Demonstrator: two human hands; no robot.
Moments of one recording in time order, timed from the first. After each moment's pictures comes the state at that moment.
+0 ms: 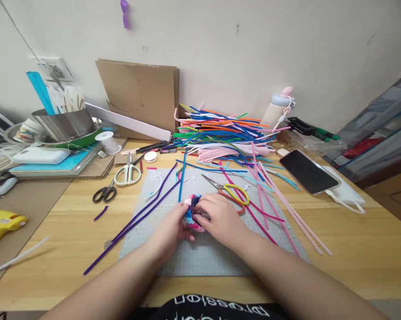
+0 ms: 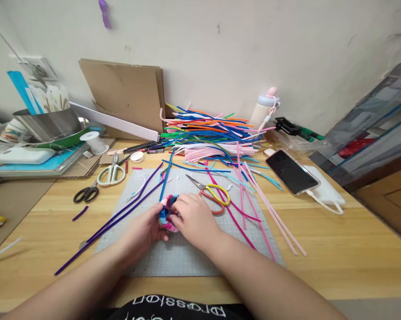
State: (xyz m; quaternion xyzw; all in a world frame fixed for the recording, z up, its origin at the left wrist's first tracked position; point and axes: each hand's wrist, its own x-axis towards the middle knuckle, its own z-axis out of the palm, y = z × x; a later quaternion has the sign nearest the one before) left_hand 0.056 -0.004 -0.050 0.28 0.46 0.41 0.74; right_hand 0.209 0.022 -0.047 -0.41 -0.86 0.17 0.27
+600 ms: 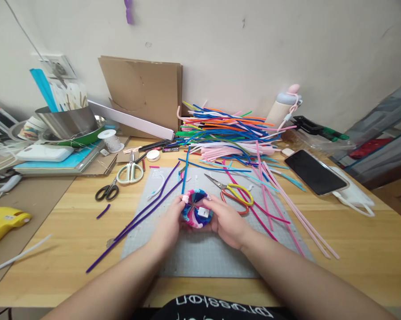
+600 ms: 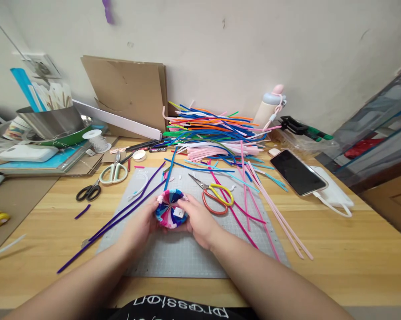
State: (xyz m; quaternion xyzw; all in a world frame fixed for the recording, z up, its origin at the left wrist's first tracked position) left_hand 0.048 0.004 -0.052 0.36 0.50 0.45 0.65; right_hand 0.194 0.022 -0.052 -0.37 -0.35 0.78 0.36
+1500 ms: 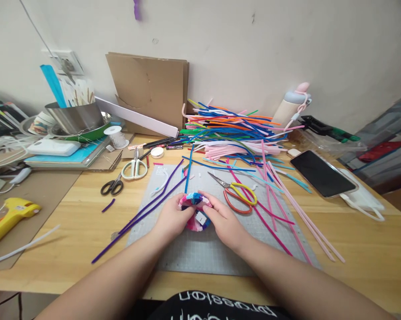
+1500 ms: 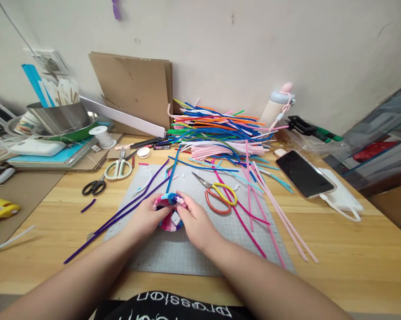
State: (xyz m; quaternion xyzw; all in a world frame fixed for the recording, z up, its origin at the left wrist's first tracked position) left_hand 0.042 0.009 -0.061 0.50 0.57 0.39 0.52; right_hand 0.194 0.015 -0.070 -0.43 -0.59 0.57 0.38
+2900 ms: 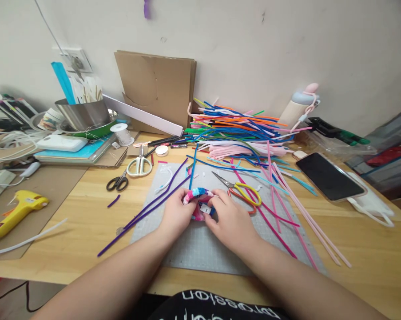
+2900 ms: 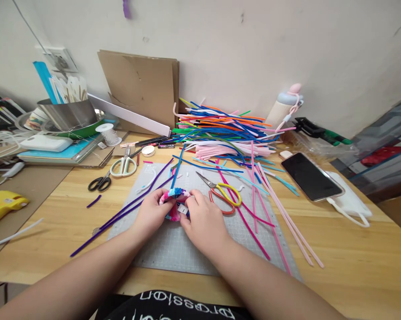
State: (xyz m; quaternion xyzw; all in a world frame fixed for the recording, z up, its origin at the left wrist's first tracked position) left_hand 0.048 0.012 -0.056 0.46 0.60 0.45 0.47; right_hand 0.200 0.006 -0.053 -0.50 -0.84 0.09 0.21
